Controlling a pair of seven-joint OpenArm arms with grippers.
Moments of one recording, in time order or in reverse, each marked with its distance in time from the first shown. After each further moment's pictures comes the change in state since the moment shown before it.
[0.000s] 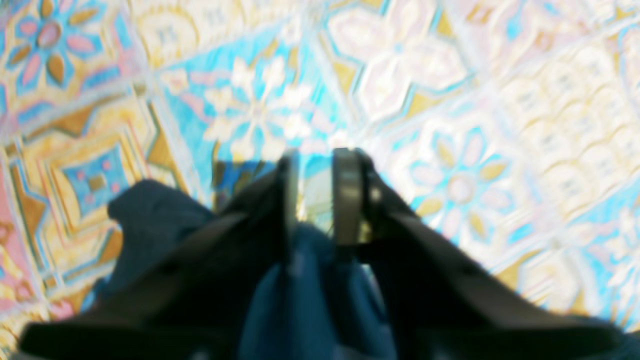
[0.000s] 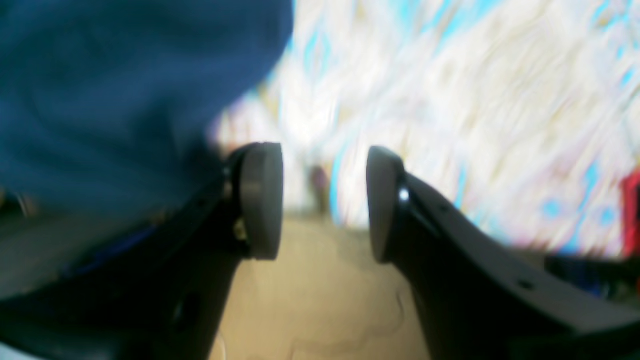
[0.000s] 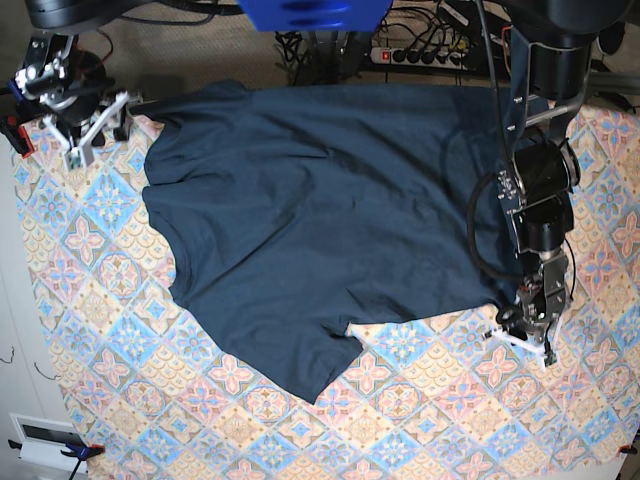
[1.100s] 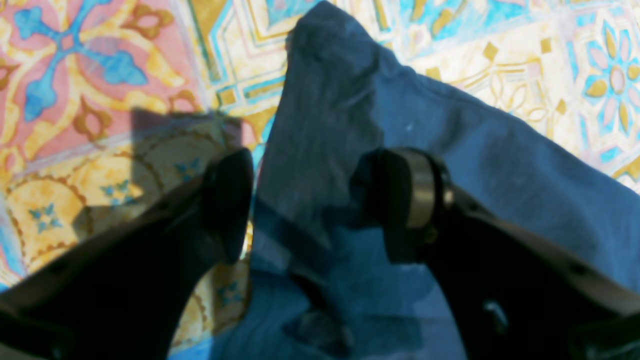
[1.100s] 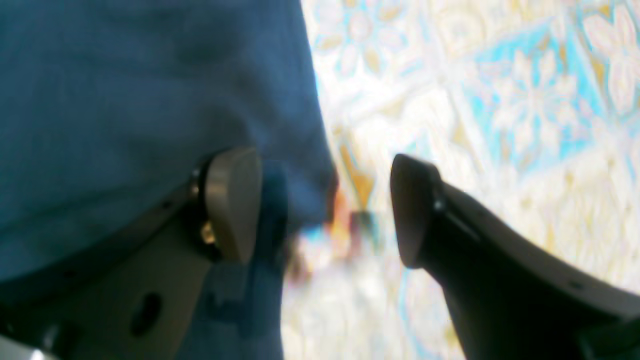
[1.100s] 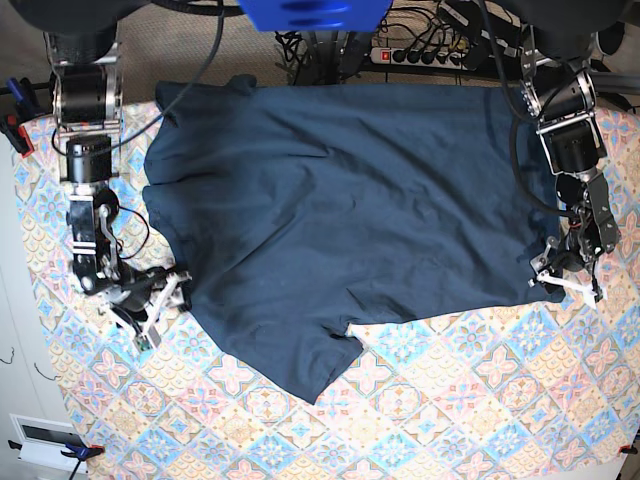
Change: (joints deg) left arm 22.1 -9.0 0.1 26.6 -23.4 -0.5 19.1; right arm 59.6 3.5 -40.4 -50.9 -10.9 0.0 14.1
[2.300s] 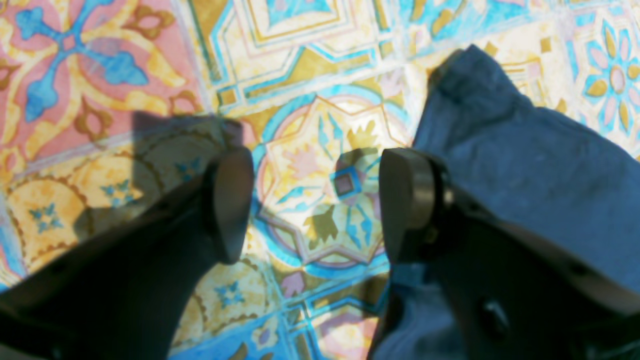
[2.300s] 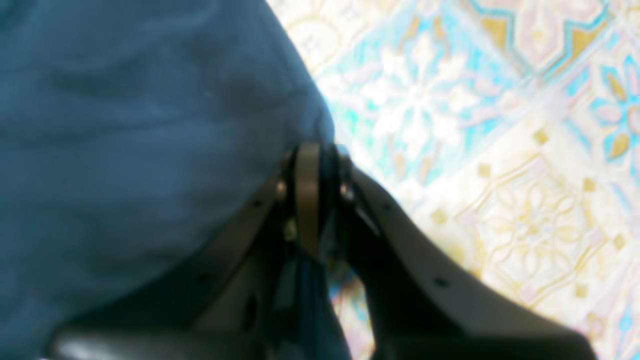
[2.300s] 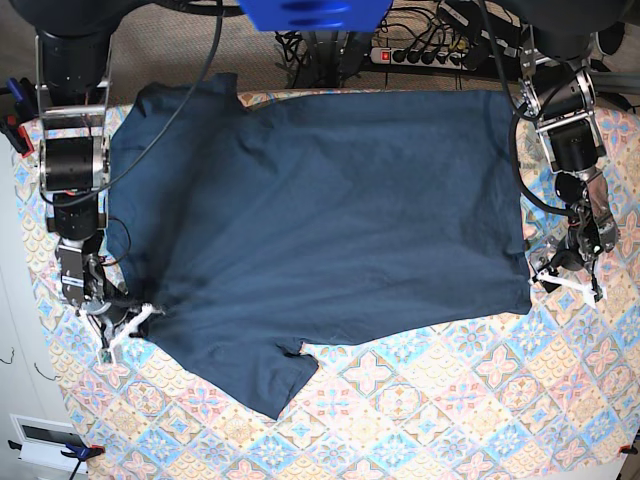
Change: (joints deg) left arm 0.6 0.2 0.0 0.5 0.2 -0.1 0.2; right arm 18.9 -0.3 -6.9 -42.5 -0.4 -3.7 27.4
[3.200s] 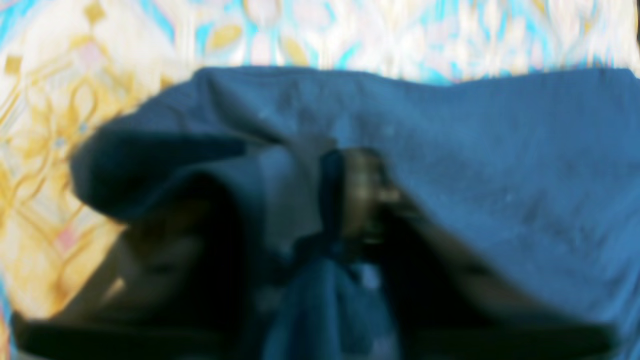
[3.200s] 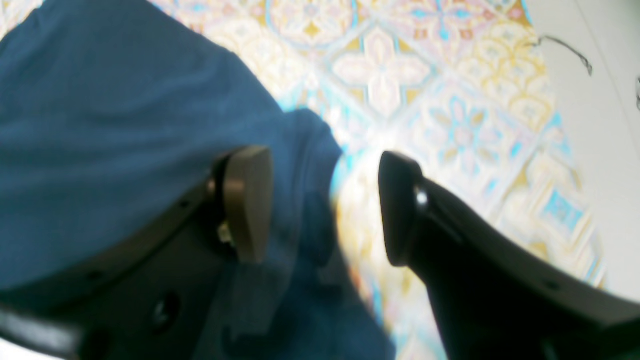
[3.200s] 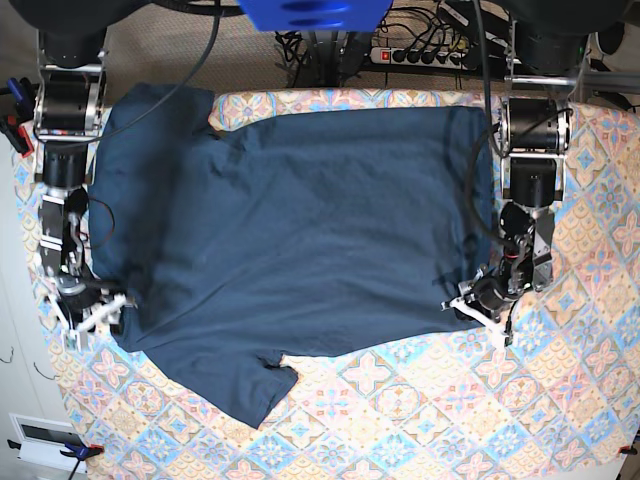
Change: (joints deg) left arm -10.2 7.4 21.8 -11.8 -8.2 -7.8 -9.3; right arm -19.4 4.7 14.8 31.5 0.4 -7.1 -7.2
